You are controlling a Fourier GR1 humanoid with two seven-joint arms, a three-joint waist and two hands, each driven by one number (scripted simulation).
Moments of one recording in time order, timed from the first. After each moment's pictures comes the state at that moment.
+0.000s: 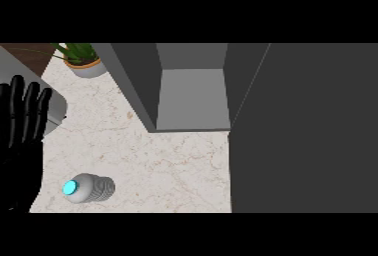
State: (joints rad) left arm -0.01 0.08 0.01 -2.10 -0.01 0.03 -0.01; right arm -0.02 -0.12 -0.01 -2.10 -0.02 0.01 -0.02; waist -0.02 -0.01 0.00
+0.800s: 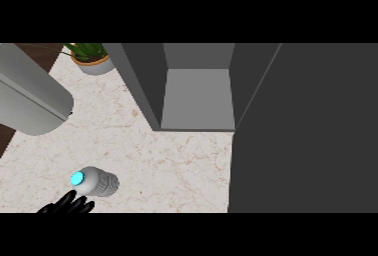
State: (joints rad) left arm 0.50 0.35 -0.13 -2.34 0.54 -0.51 0.06; right arm 0.27 -0.13 0.04 -2.32 -0.26 0.12 0.16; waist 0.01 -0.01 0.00
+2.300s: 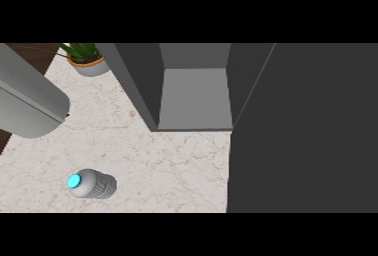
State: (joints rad) left arm 1.08 0.49 0.27 -2.32 0.66 -0.82 -0.28; right arm 0.44 -0.16 -0.07 -2.40 -0.35 0.24 0.18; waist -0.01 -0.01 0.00
